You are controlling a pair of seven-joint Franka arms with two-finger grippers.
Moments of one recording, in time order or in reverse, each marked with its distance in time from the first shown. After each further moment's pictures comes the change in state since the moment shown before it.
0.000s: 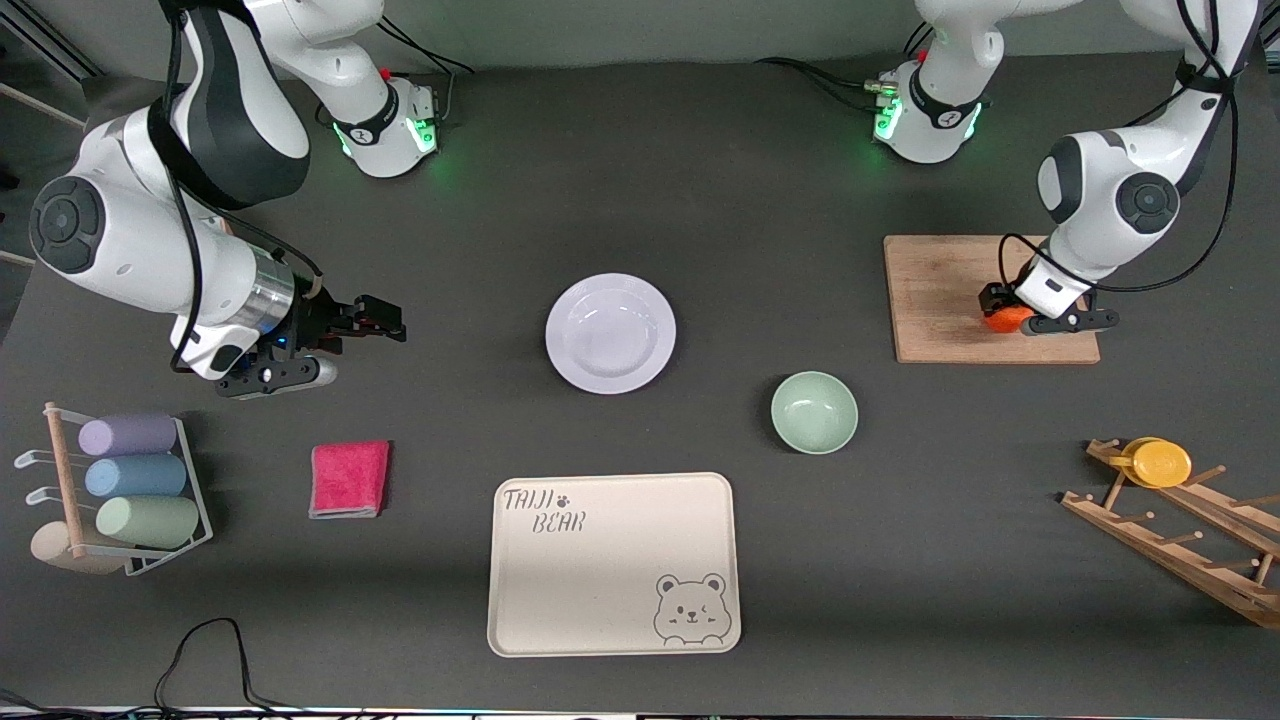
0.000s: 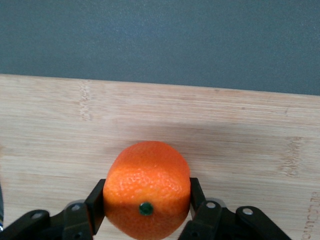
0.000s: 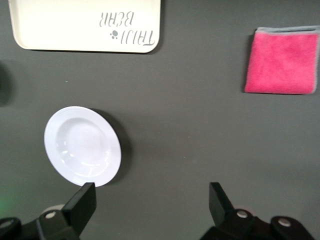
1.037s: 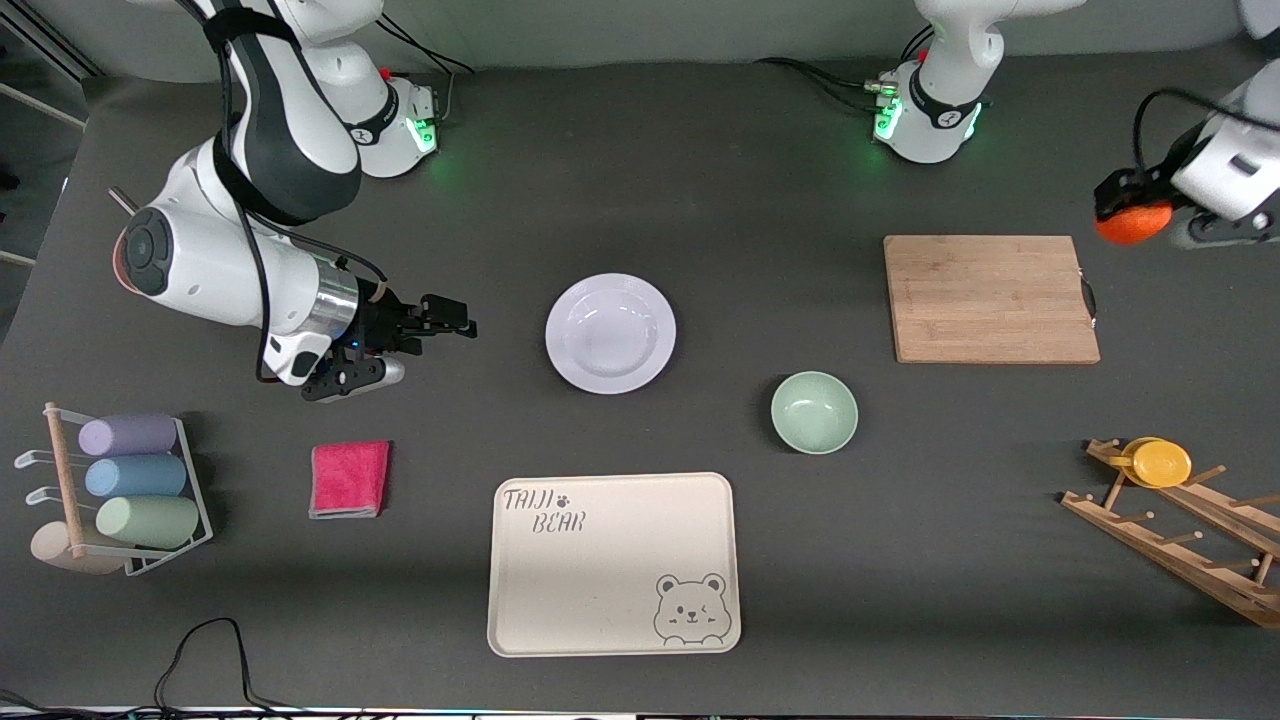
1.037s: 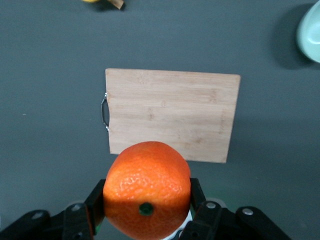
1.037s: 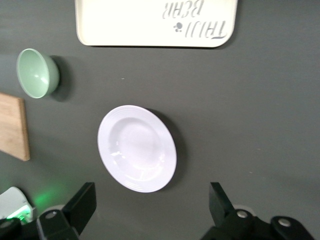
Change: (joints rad) left arm -0.073 -0.341 -0.043 0.692 -0.003 -1.159 0.006; right arm 0.070 0.046 0.002 -0.067 0.252 0.130 -0.100
